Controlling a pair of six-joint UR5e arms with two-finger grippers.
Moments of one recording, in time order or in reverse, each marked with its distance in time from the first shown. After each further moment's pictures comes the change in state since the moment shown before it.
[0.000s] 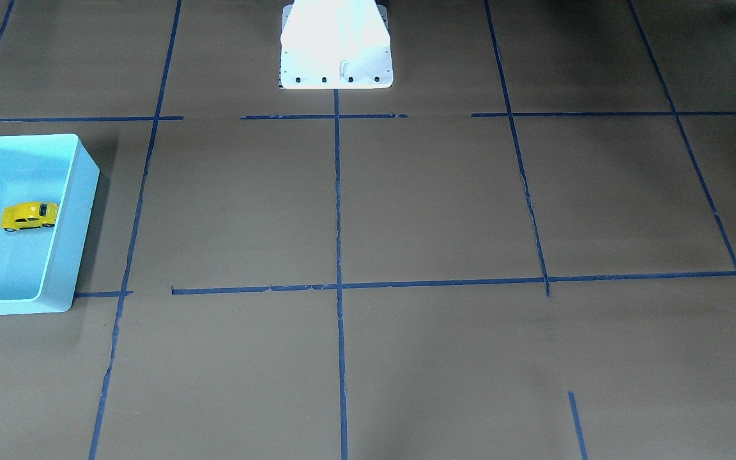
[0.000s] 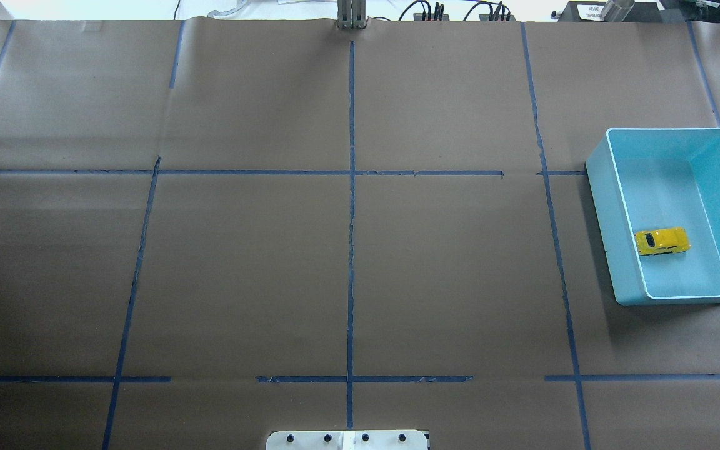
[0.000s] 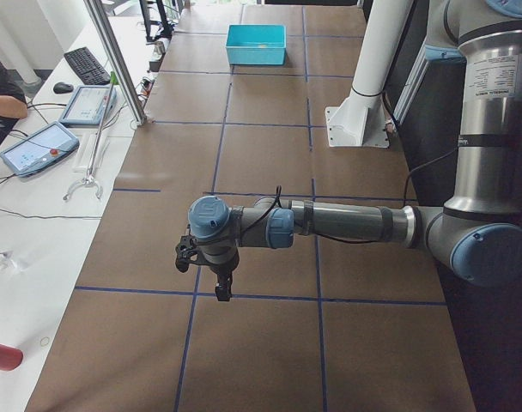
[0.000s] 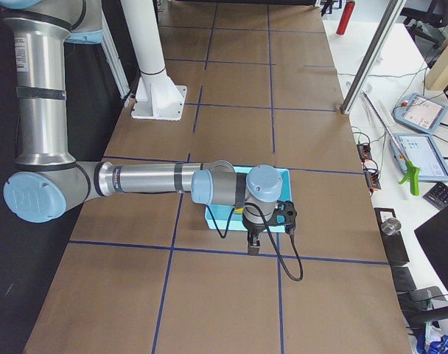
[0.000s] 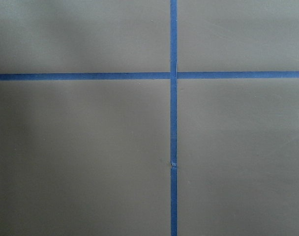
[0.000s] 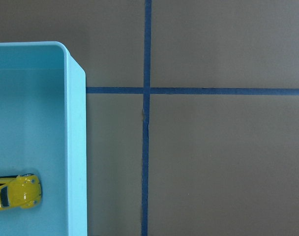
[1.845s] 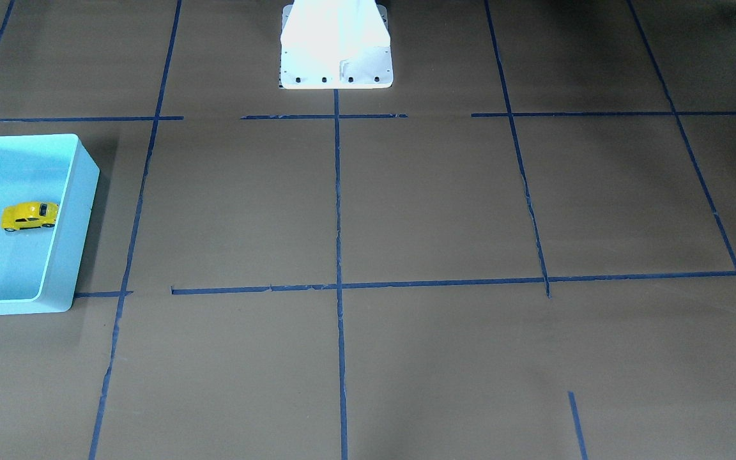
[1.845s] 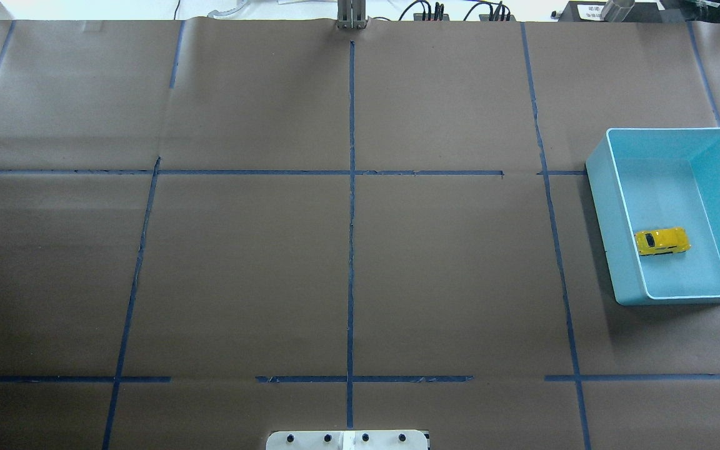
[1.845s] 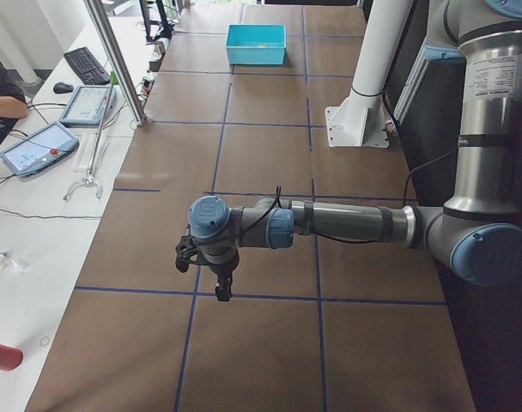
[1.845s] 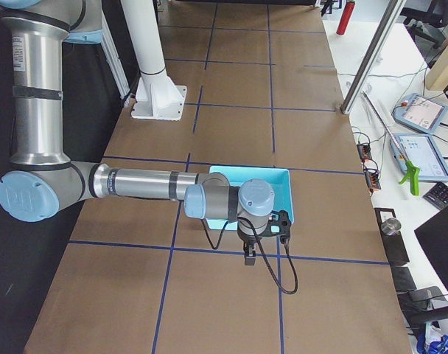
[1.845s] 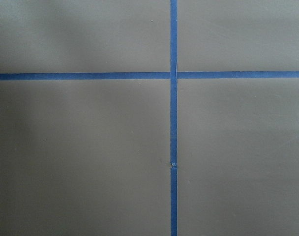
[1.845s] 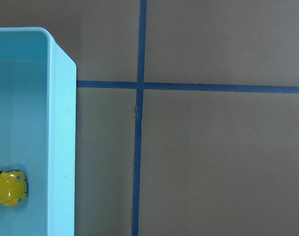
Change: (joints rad) left arm 0.000 0.000 0.000 0.000 -0.001 0.000; right arm 0.002 -0.033 -0.051 0.106 0.028 -0.006
